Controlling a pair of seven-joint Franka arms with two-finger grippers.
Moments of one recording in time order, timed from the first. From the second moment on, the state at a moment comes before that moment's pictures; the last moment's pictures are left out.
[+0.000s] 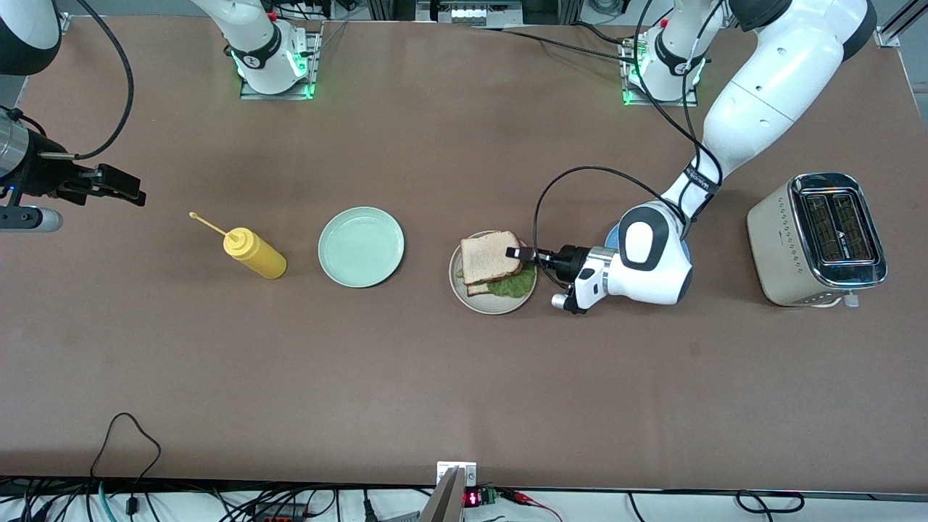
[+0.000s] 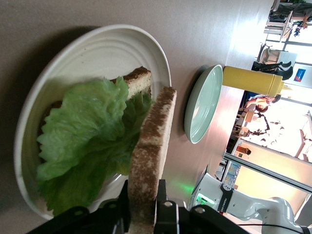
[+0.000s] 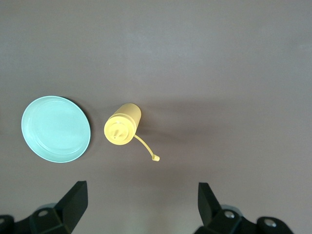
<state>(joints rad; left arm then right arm) 0.11 0.84 -0.53 -1.70 -0.87 2.15 0.39 0.01 0.11 -0.01 -1.57 0.02 1.58 0.00</state>
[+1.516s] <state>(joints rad) 0.23 0.63 -0.52 -1.64 -0.57 1.89 0.12 0.01 0.11 -0.01 -1.57 0.02 1.58 0.00</state>
